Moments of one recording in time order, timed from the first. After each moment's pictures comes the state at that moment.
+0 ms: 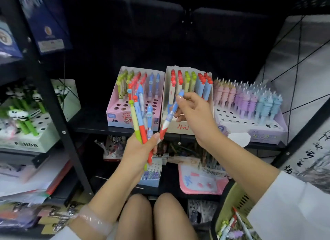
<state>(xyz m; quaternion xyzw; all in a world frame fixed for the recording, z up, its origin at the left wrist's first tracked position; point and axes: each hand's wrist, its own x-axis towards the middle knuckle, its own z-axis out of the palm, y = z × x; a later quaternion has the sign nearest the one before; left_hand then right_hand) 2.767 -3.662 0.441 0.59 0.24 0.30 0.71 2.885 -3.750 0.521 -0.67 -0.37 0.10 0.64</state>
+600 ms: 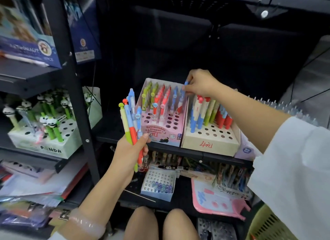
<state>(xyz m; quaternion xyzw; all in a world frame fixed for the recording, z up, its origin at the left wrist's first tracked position) 2.741 -3.585 0.447 0.56 0.29 0.36 0.69 2.963 -3.634 0.605 -0.85 -0.48 -0.03 0.20</state>
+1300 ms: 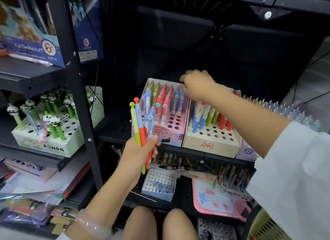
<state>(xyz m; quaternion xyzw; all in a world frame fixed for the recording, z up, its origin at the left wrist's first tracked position) 2.740 -3.602 0.458 0.59 0.25 0.34 0.69 2.937 -3.626 0.607 -0.82 -0.52 -0.21 -0.08</state>
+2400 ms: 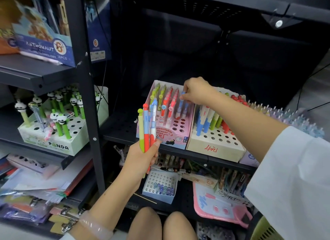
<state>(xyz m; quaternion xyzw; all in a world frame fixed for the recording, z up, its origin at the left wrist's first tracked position) 2.736 -3.602 0.450 0.60 0.27 0.33 0.68 2.938 -3.613 0.597 -0.87 -0.48 -0.06 0.07</state>
